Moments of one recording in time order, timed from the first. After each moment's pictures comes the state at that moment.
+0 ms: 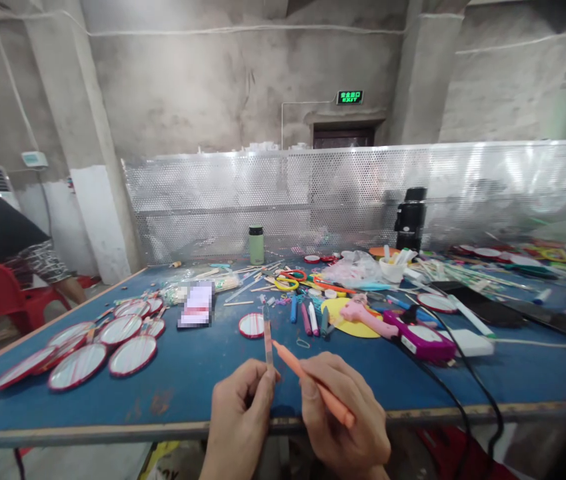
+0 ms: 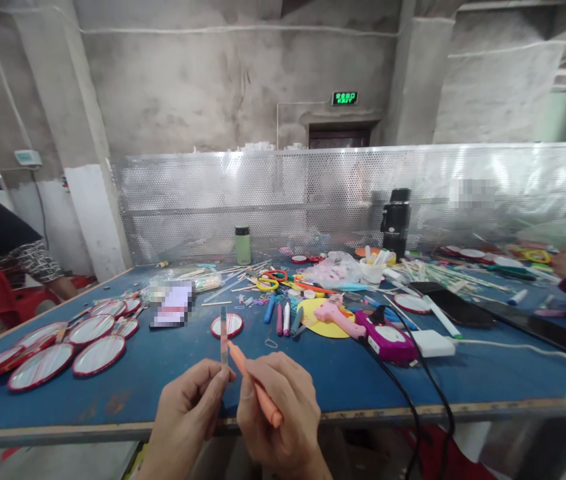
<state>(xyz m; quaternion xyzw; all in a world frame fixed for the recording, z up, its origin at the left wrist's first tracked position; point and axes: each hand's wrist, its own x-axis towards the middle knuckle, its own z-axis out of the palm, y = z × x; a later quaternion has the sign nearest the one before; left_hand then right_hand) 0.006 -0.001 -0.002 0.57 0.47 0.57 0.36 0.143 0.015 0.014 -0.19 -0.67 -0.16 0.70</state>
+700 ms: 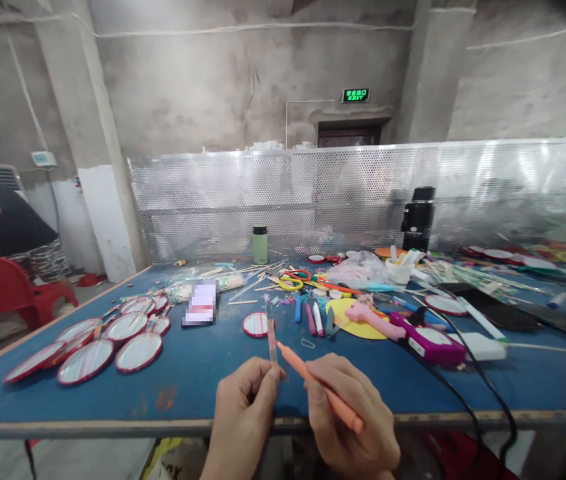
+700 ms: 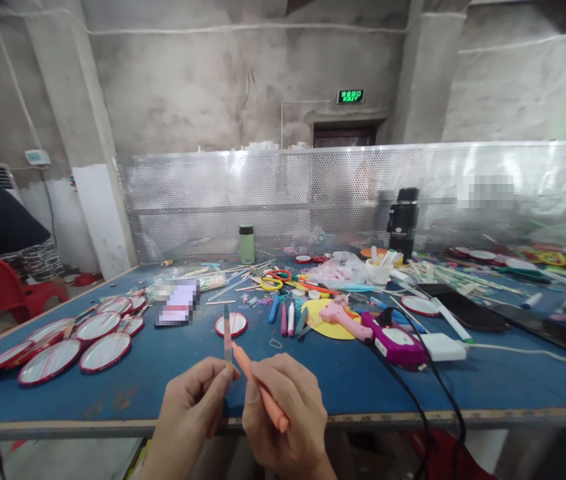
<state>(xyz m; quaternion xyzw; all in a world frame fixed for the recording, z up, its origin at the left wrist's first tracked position) 0.003 0.001 -0.001 0.58 0.46 0.56 0.37 0.145 0.016 0.012 -0.18 -0.67 -0.16 0.70</state>
